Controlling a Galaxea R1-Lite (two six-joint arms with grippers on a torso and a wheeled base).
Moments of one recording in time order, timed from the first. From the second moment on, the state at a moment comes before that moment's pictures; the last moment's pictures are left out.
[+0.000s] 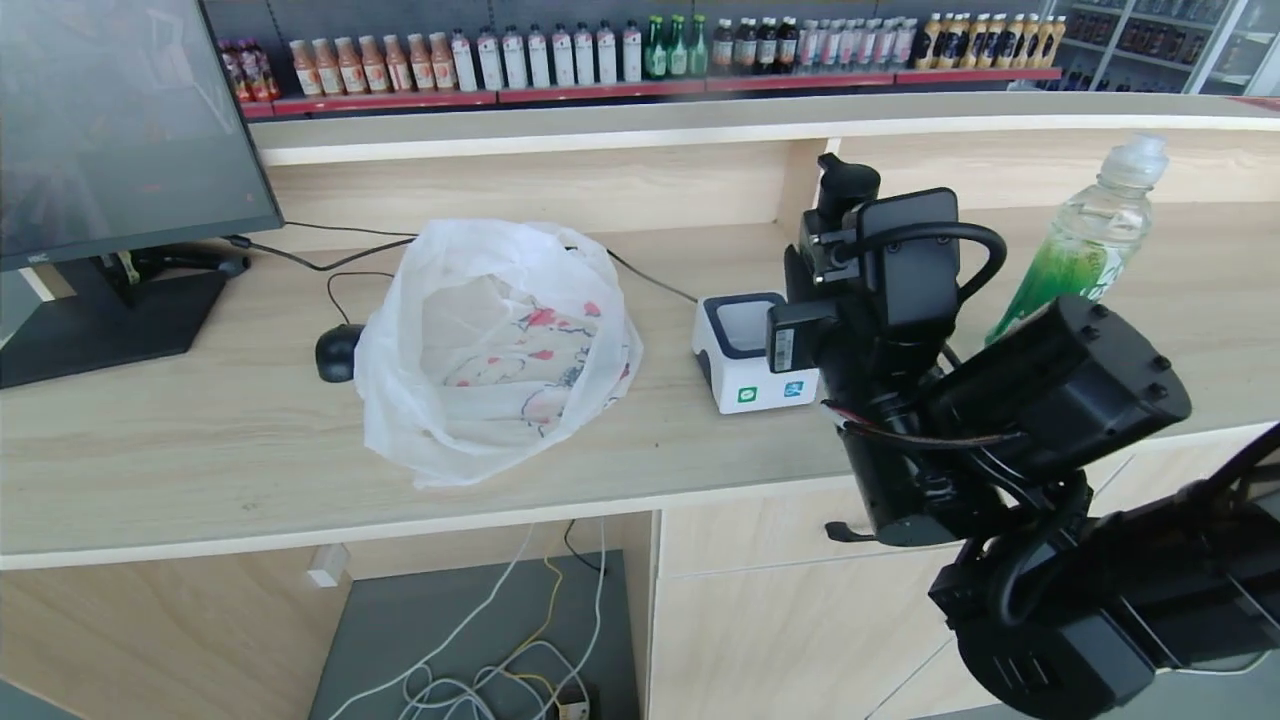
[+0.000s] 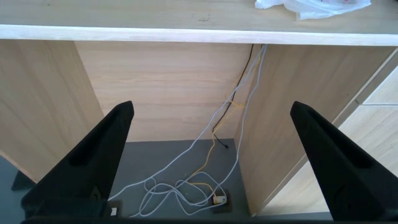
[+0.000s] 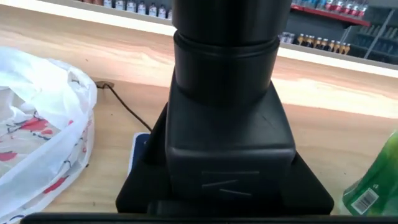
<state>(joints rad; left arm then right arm) 0.00 0.00 0.00 0.00 0.00 0.00 0.77 1.92 -0.88 -1.57 -0.66 -0.57</state>
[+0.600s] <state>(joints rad) 0.00 0.00 0.00 0.00 0.00 0.00 0.68 1.98 -1.02 -1.57 -0.37 -0.83</state>
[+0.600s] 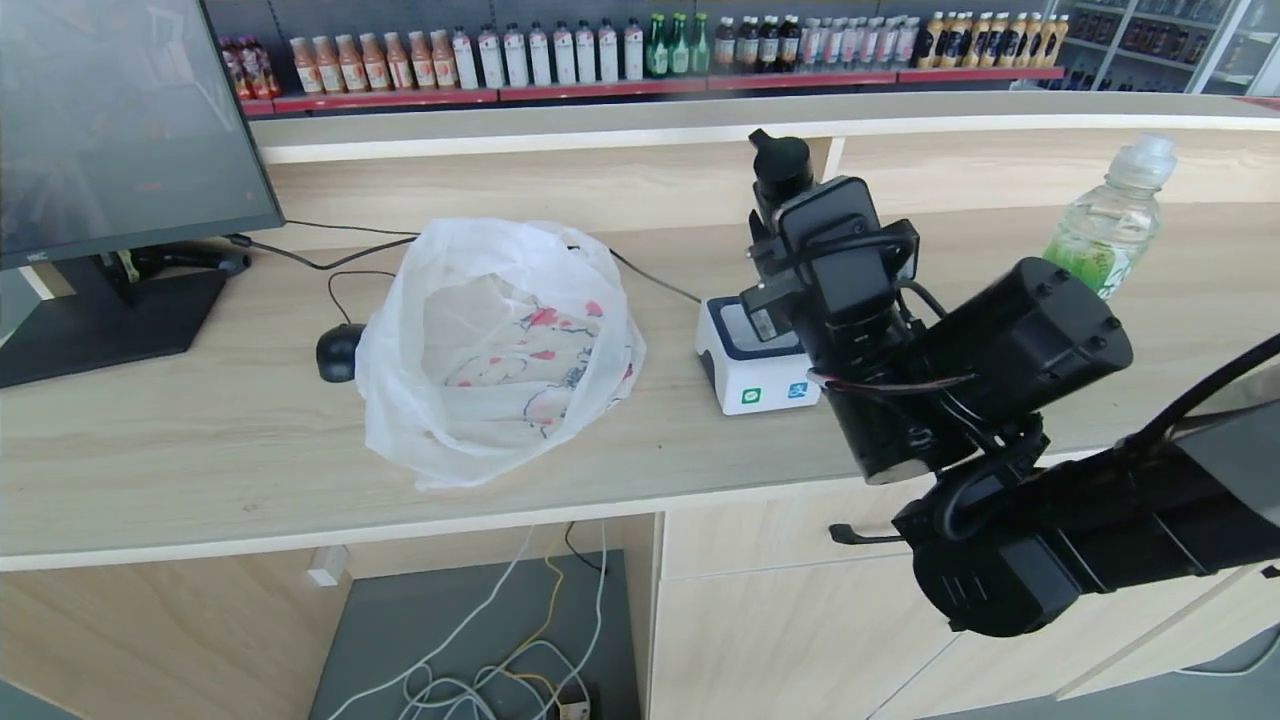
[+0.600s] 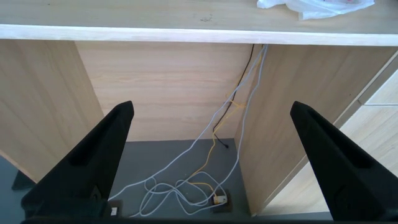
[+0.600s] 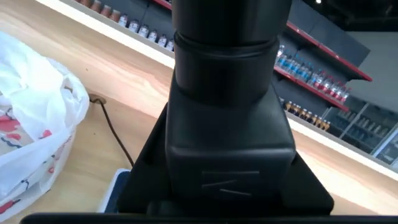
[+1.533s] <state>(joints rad) 0.00 0.00 0.00 0.00 0.00 0.00 0.56 2.05 -0.98 -1.57 0.10 -0.98</state>
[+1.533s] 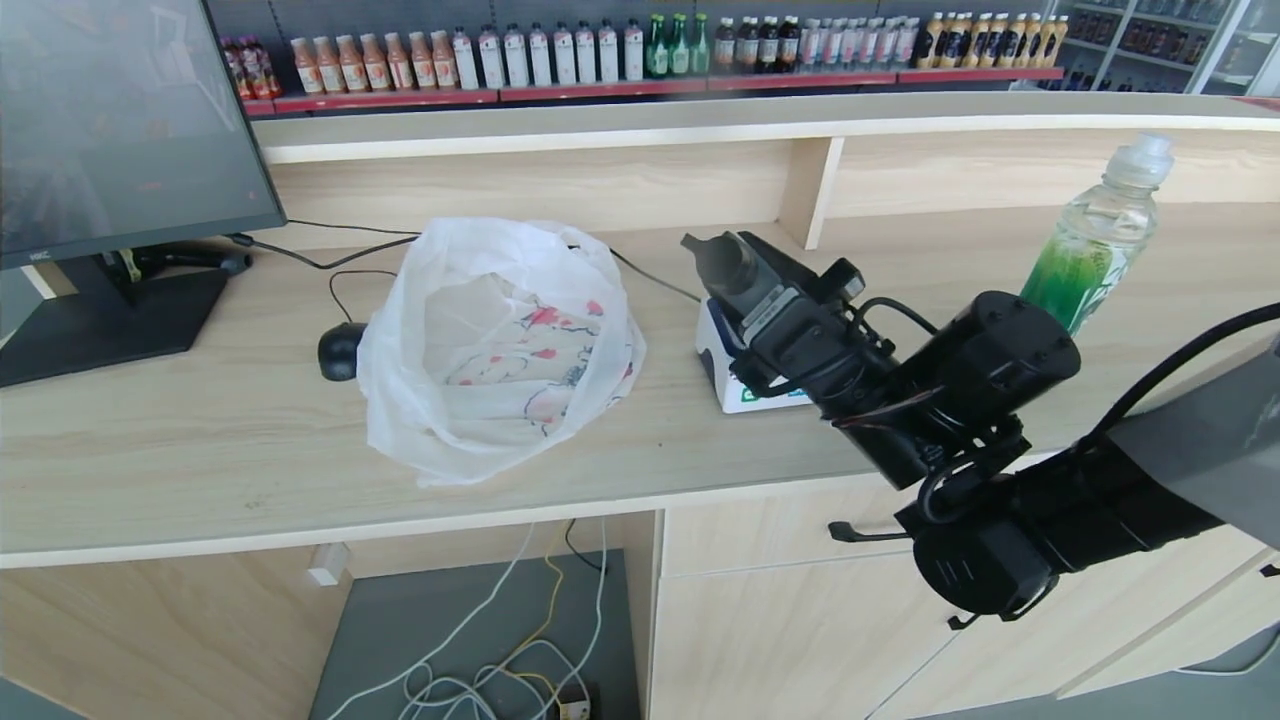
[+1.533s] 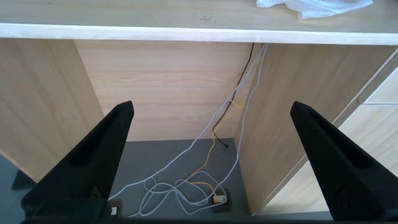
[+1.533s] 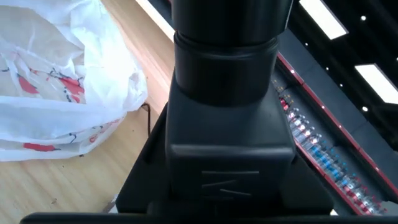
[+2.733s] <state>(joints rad) 0.00 0.00 0.00 0.00 0.00 0.00 0.49 2.13 -1.02 -1.57 0.17 -1.01</state>
